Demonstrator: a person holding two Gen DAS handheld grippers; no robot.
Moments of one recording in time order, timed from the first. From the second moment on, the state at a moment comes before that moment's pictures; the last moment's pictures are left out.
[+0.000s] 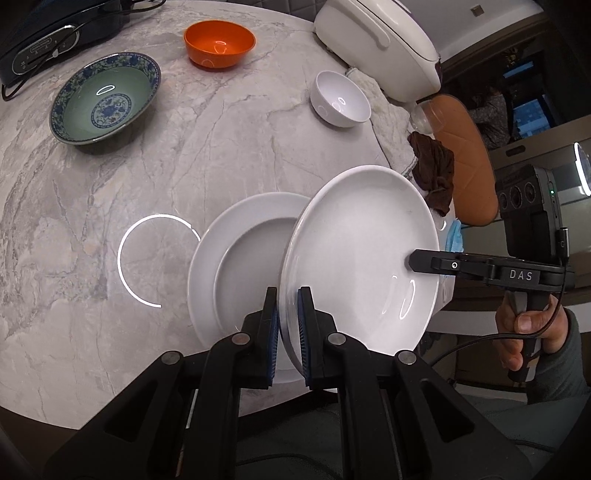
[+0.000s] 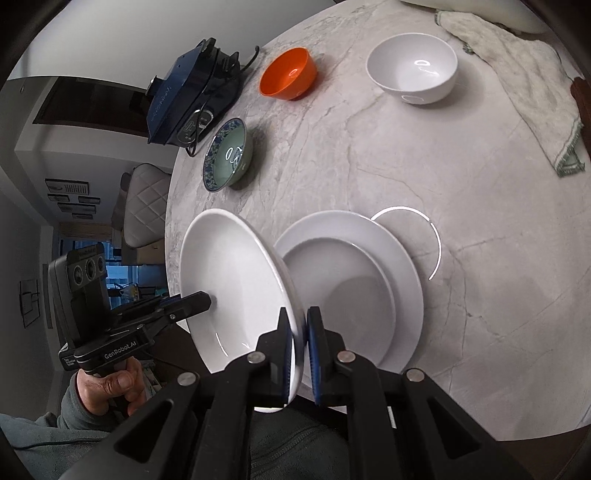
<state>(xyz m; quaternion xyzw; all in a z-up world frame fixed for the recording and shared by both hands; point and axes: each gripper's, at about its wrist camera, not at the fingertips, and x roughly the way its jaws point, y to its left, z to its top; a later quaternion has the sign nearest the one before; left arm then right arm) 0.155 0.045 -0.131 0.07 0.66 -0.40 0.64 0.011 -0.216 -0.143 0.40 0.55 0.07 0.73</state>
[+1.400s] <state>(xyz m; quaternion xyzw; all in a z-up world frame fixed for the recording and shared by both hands) 0.151 0.030 -0.267 0.13 0.69 -0.35 0.62 0.020 -0.174 -0.234 0.27 0.64 0.00 0.72</state>
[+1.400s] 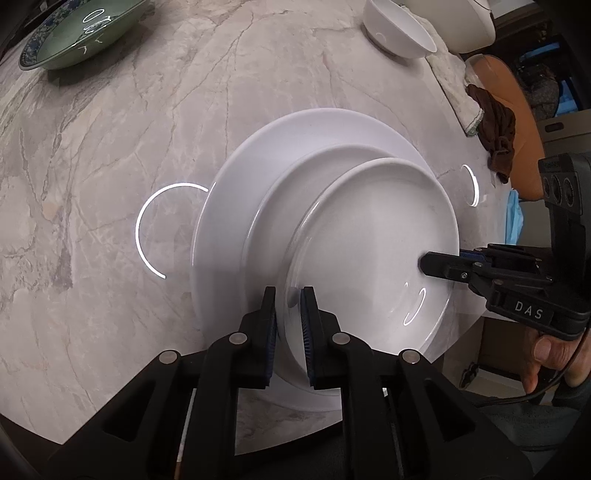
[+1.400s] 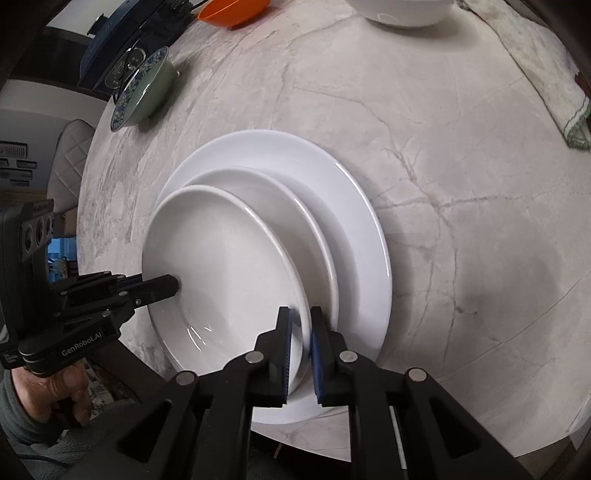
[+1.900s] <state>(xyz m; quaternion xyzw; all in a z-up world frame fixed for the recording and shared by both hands) 0.137 0.017 -0.257 0.13 0.68 -0.40 0.60 0.027 -0.160 -0.231 0.24 0.65 -0.04 0.72</state>
